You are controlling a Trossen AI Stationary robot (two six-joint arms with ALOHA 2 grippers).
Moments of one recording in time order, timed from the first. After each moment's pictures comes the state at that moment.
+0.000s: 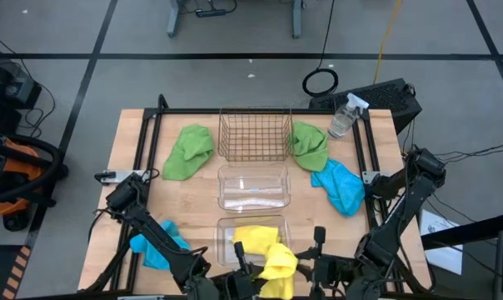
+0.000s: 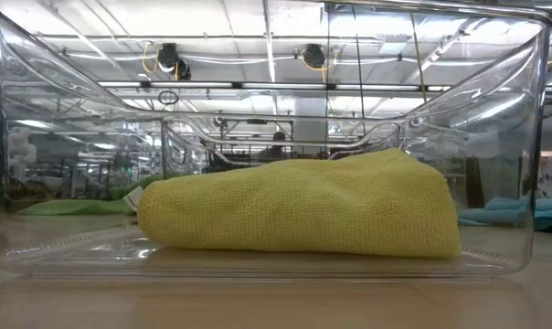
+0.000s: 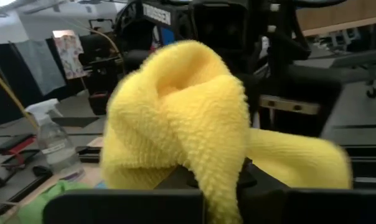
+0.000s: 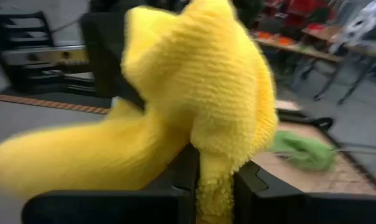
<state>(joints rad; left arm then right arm) -0.76 2.10 1.73 0.43 -1.02 0.20 0.93 1.65 1.32 -0.12 1.02 0.26</state>
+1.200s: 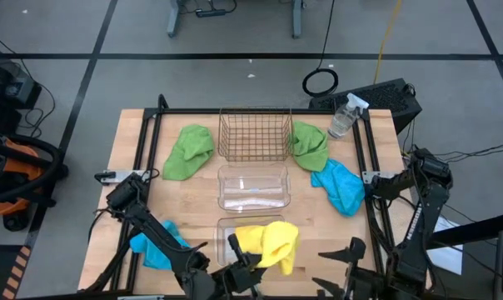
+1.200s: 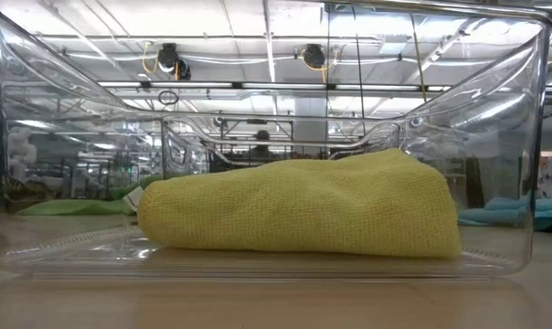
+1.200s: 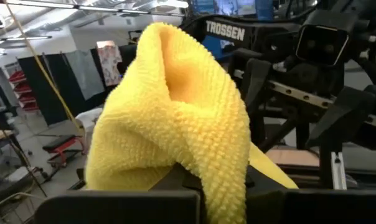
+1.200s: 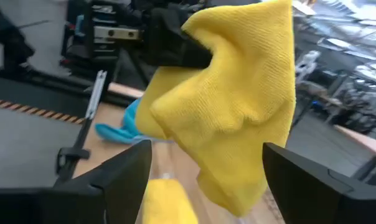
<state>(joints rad) -0.75 2.10 1.73 0.57 -1.14 0.35 1.17 1.66 1.32 -0.31 1.43 0.34</state>
